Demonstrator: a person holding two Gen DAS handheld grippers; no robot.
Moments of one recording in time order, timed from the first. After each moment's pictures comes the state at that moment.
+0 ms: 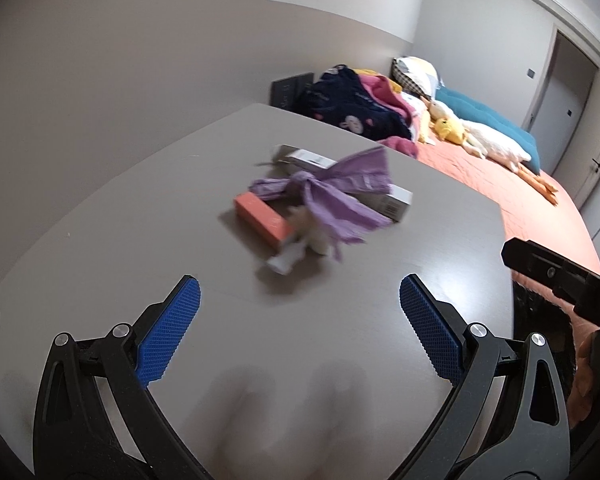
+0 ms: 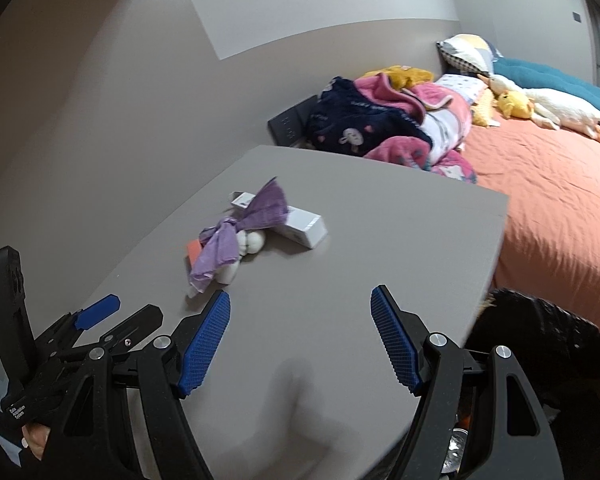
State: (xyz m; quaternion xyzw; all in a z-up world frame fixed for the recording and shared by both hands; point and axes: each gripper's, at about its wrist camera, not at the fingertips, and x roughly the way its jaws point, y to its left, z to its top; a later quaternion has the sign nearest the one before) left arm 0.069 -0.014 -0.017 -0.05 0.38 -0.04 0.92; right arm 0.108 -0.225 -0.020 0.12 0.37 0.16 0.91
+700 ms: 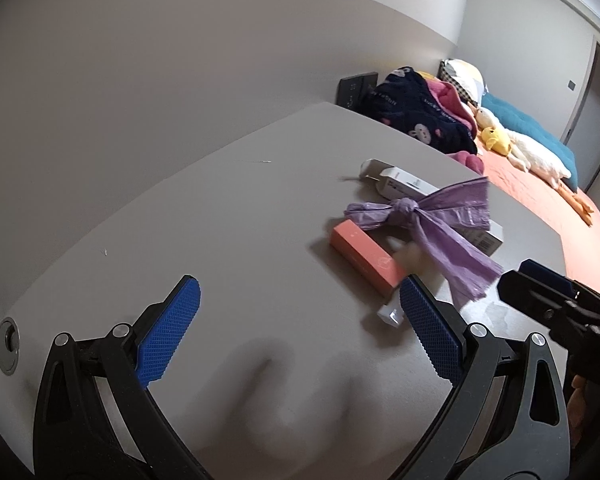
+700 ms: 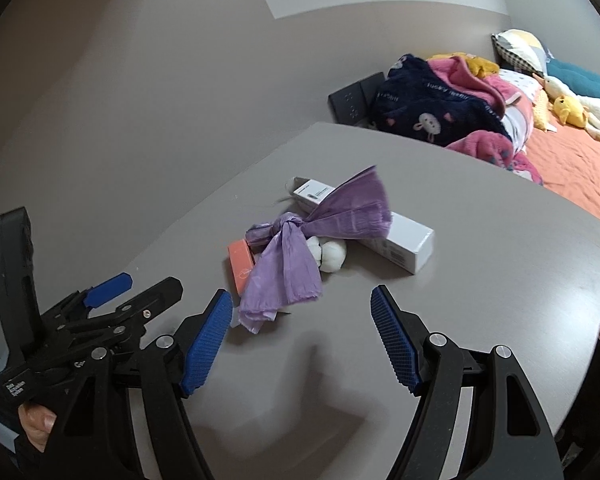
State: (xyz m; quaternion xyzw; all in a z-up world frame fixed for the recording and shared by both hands) left arm 0.113 0.046 -0.029 -0.05 0.40 0.03 0.92; right arm 0.165 -0.149 -0.040 0.10 0.39 0.23 0.88
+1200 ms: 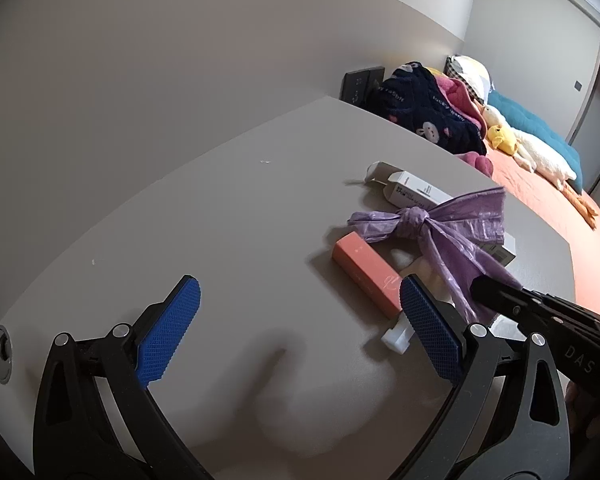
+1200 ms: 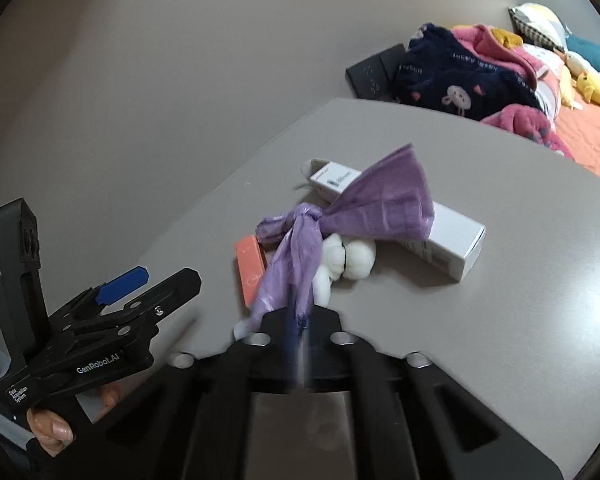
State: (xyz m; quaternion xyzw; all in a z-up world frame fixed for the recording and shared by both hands) left arm 0.133 0.043 -0.034 -0.06 0.41 0.03 0.91; right arm 0.193 -0.135 -0.057 0.12 0.41 0.27 0.86
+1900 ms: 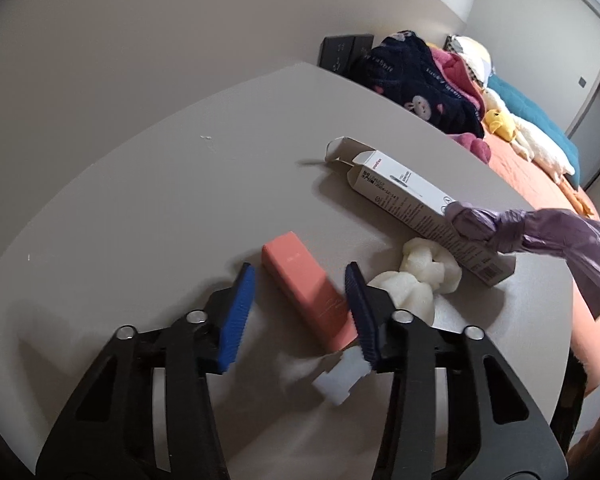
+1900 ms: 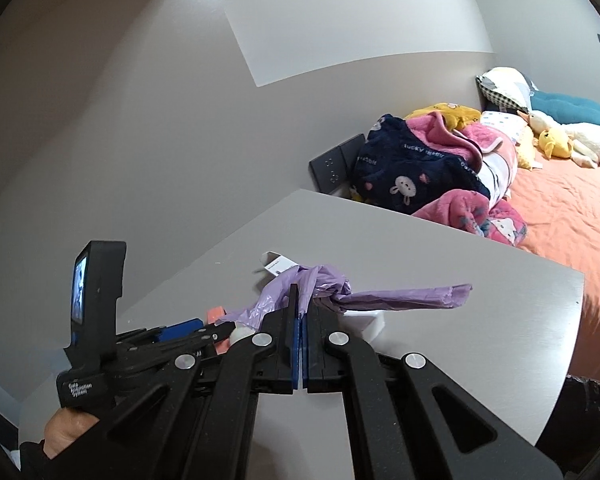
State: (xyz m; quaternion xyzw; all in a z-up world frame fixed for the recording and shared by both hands) left arm 0.183 0.005 -0.059 -0.08 0.46 0.03 0.88; right arm 0.173 -0.190 -0.014 0.12 0.30 0.21 0.92
